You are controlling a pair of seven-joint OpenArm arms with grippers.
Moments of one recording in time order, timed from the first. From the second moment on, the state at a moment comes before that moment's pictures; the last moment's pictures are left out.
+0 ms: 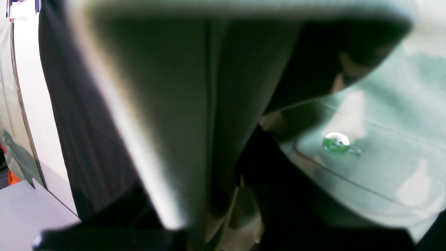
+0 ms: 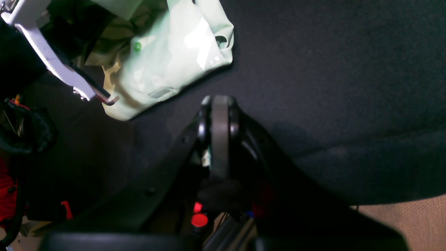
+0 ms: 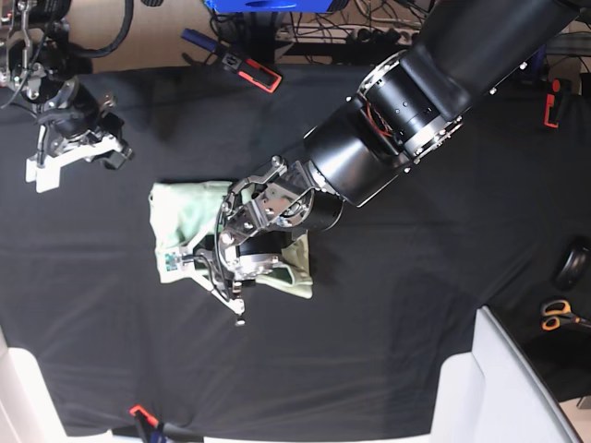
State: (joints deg) left arm -29.7 6.3 52.4 45.6 25.3 -18.2 28.0; right arm -28.0 12.1 9.5 107.0 48.6 -9.8 -41.8
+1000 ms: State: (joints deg) left arm -29.5 6.4 52.0 45.6 25.3 -18.1 30.6; right arm -28.3 12.1 9.5 107.0 48.6 -9.8 -41.8
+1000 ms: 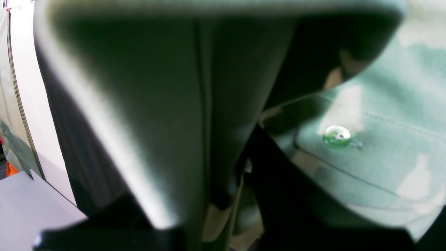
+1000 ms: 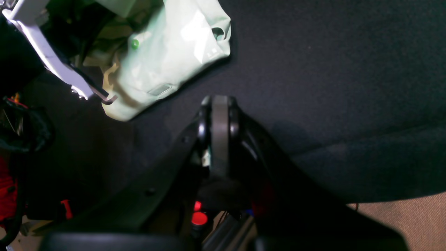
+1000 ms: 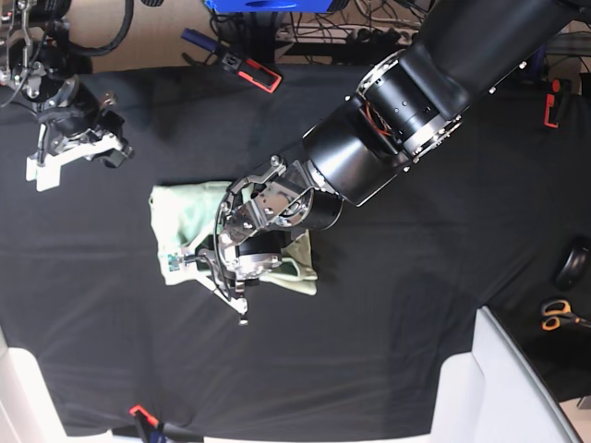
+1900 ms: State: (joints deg) left arm -34.3 6.4 44.6 51.3 32.0 -18.1 36.4; right arm -28.3 12.2 9.5 107.0 48.6 -9.8 -42.0
